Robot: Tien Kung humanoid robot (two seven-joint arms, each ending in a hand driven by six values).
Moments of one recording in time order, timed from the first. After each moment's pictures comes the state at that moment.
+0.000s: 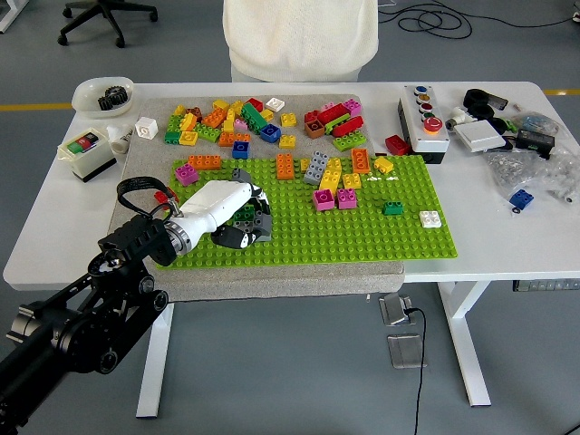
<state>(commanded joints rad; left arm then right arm) -0.54 0.10 -1.01 -1.06 2.23 -0.02 -0.07 0.16 -0.13 1.65 0.18 -1.90 0.04 -0.11</state>
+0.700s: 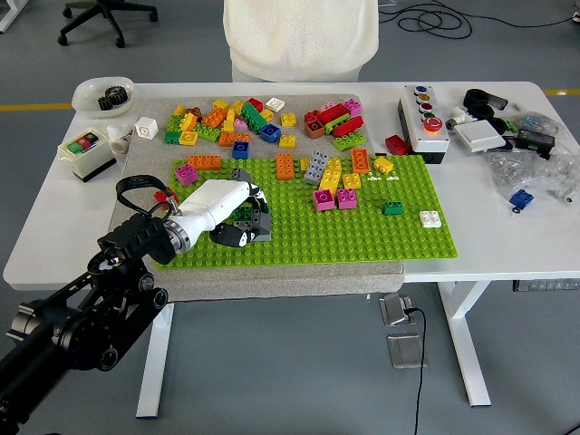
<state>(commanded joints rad) -0.55 0.10 -1.02 -1.04 2.23 -0.01 -0.07 0.16 -0.13 1.65 0.18 -1.90 0.05 -0.12</state>
